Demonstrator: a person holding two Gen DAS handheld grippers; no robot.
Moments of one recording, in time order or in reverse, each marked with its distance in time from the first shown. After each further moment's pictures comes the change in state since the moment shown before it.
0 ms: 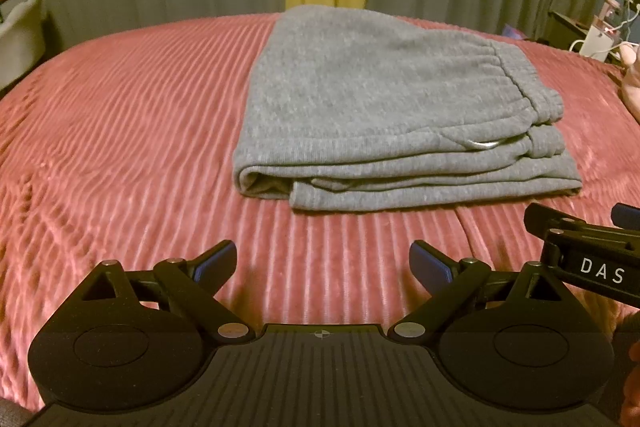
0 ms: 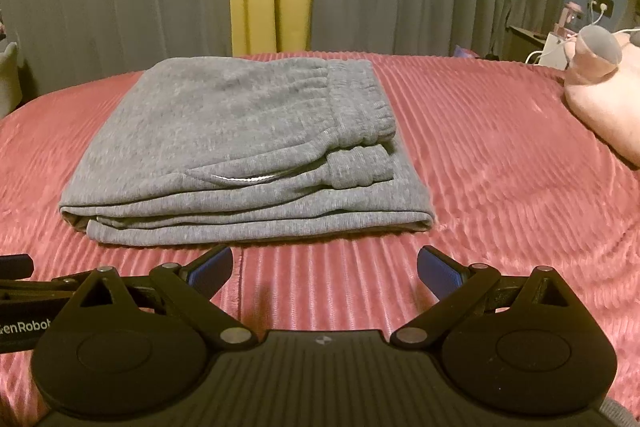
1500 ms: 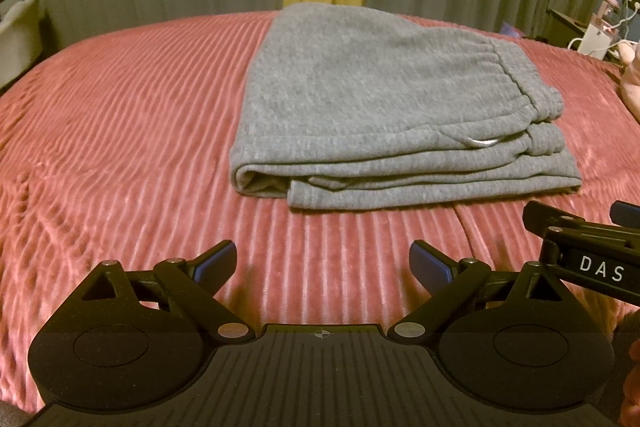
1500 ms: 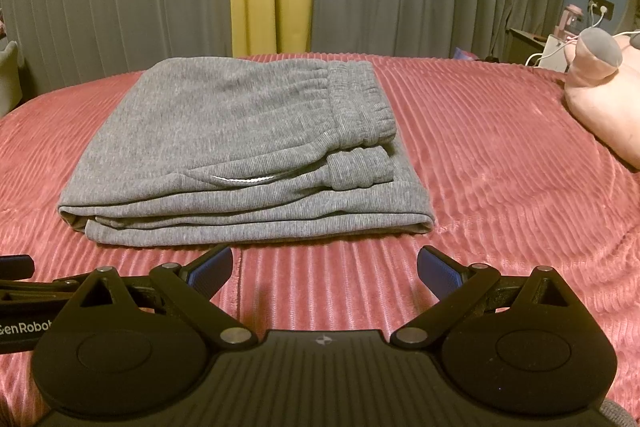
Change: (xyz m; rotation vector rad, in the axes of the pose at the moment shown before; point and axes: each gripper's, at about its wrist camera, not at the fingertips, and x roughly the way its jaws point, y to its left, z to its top) left arm 0.002 0.003 -0.001 0.011 0.005 -0.015; right arm 0.002 0.001 0.001 -0.001 0.001 0.000
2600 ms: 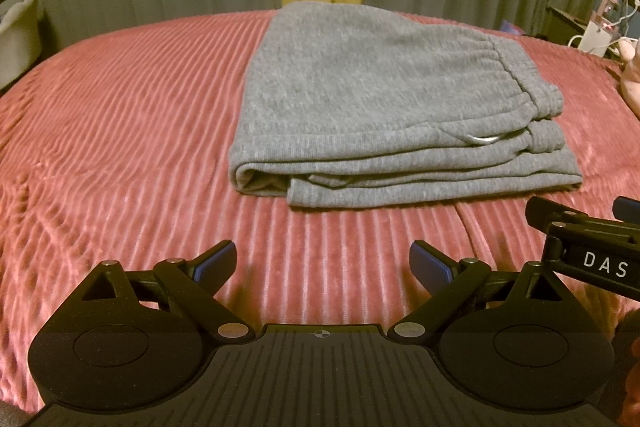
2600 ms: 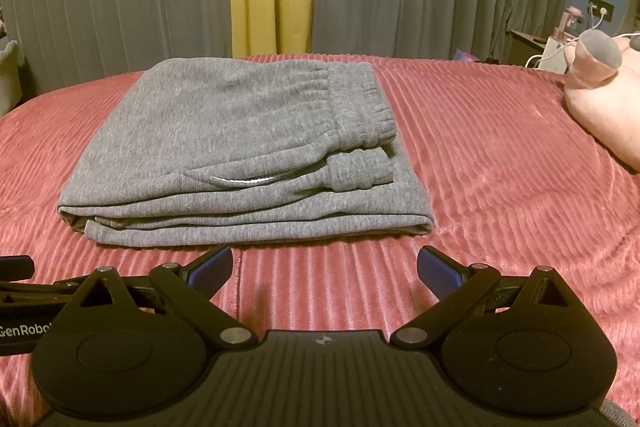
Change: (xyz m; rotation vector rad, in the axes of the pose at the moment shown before) left arm 0.001 0.001 -0.001 0.010 0.004 -0.001; right arm 0.000 0.000 0.001 -0.003 -0.006 -0.002
